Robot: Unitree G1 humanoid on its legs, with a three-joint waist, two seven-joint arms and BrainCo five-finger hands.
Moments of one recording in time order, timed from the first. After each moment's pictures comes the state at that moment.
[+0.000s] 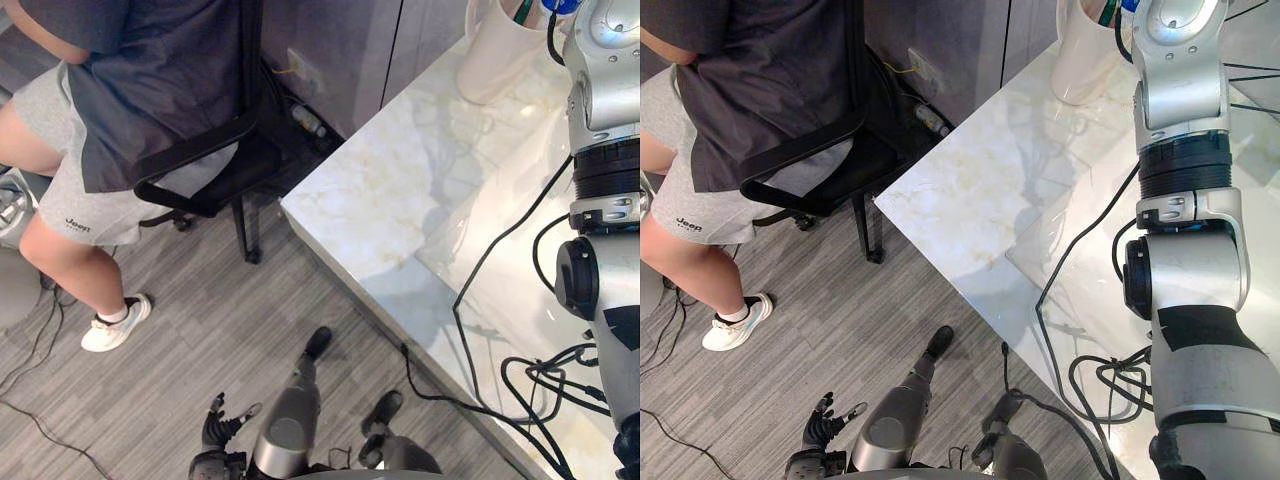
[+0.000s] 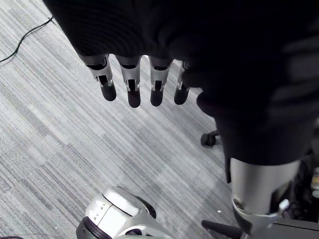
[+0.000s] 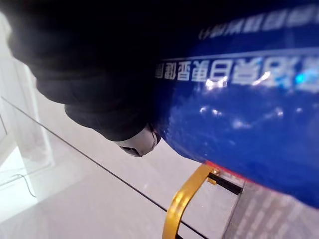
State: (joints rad) left arm 0.25 0.07 0.11 0.71 0.09 -0.17 0.18; right arm -1.42 -0.58 0.09 0.65 -0.05 -0.15 -0.54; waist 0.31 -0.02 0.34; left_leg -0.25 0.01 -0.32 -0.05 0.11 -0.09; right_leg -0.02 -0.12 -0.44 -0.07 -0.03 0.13
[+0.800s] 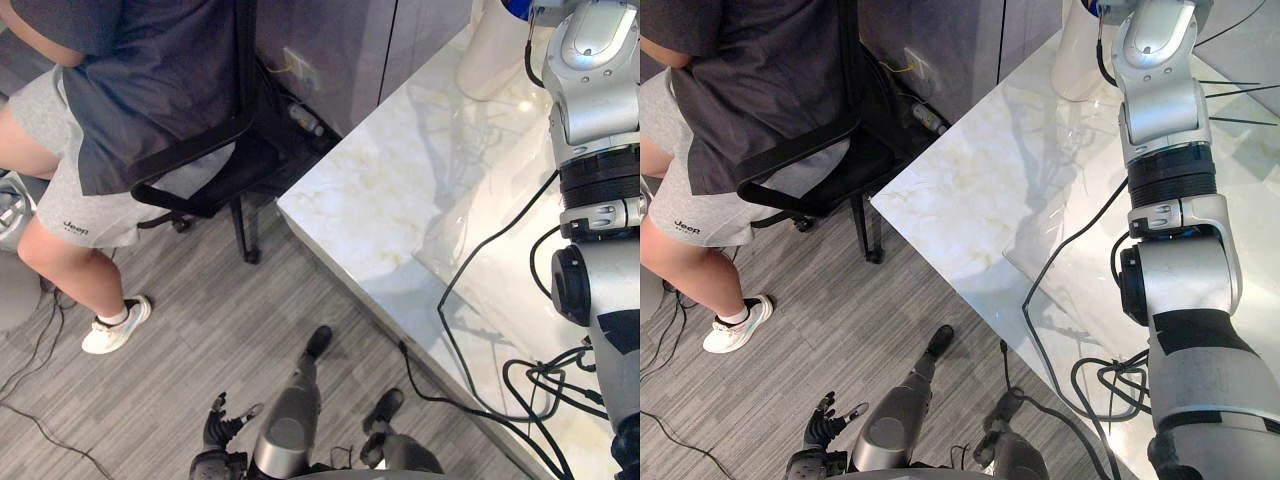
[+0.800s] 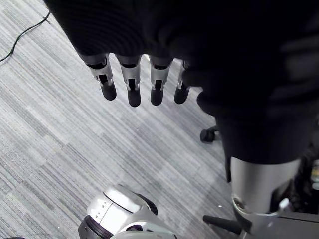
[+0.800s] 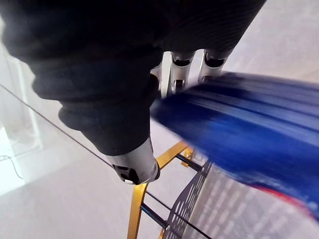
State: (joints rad) left arm 0.25 0.08 0.09 0.71 0.08 -0.16 0.18; right arm -1.37 -0.56 0.12 0.66 -0.07 -0.14 -0.52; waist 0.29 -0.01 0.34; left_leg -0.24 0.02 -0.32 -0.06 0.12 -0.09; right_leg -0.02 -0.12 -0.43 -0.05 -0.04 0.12
